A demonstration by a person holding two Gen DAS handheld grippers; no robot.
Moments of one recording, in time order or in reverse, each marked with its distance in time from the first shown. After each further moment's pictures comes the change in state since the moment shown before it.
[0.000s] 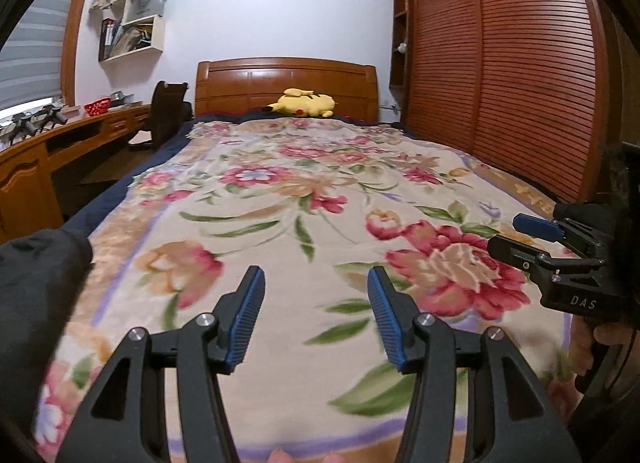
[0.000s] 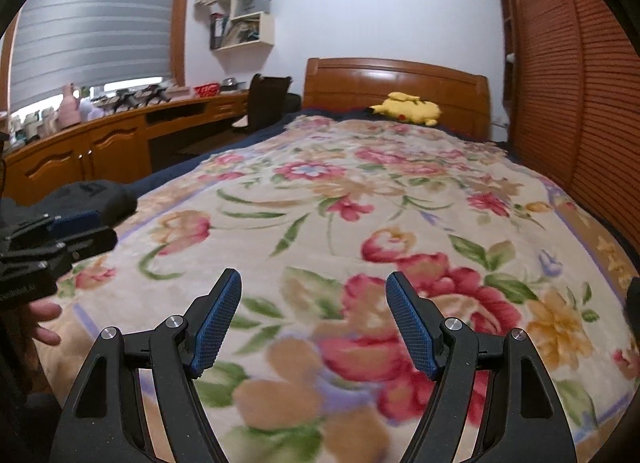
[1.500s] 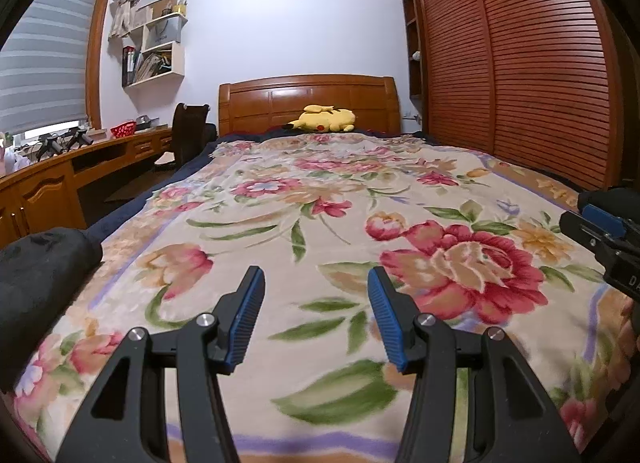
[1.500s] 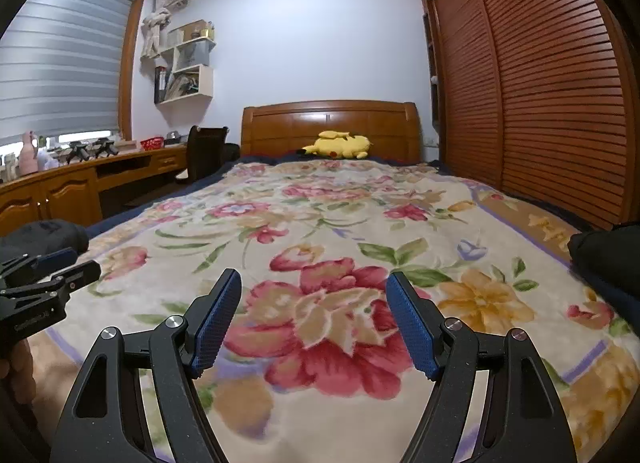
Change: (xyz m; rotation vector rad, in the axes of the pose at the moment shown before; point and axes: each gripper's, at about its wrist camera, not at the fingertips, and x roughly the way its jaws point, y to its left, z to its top) left arm 0.012 -0.062 -0.035 0.030 -0.078 0.153; right arm -0.061 -0.075 -0.056 0.110 -0.185 -0.176
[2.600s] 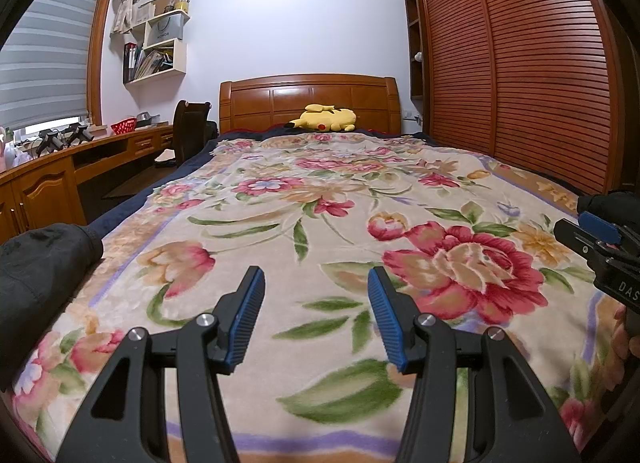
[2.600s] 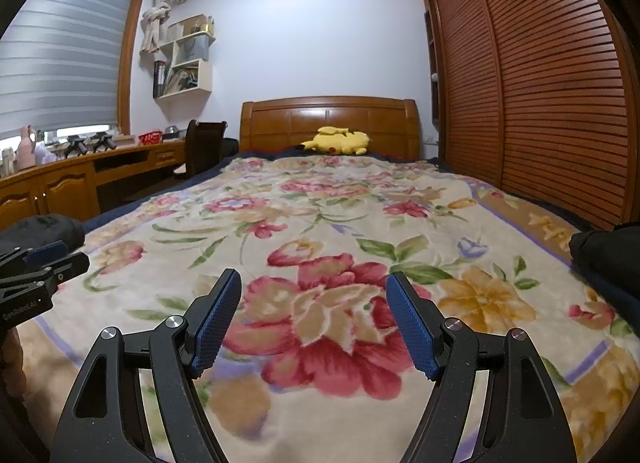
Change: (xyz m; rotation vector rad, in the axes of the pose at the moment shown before) left arm 0.000 0.004 -0.001 -0.007 0.004 -0.002; right arm 0.002 -0.001 -0.002 -0.004 0.006 -0.001
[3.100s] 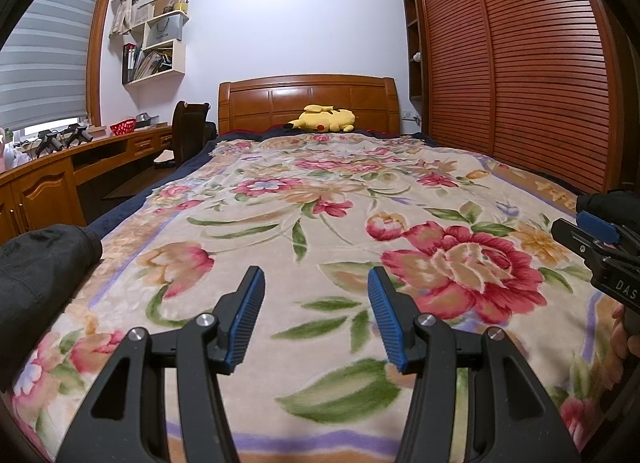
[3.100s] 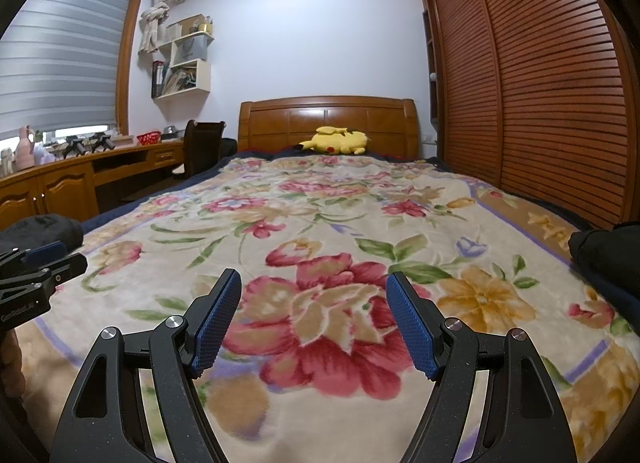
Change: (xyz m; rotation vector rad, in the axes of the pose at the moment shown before) left arm 0.000 0.000 0.000 0.000 -0.001 -0.002; right arm 0.001 -0.001 0.000 -0.001 0.001 0.001
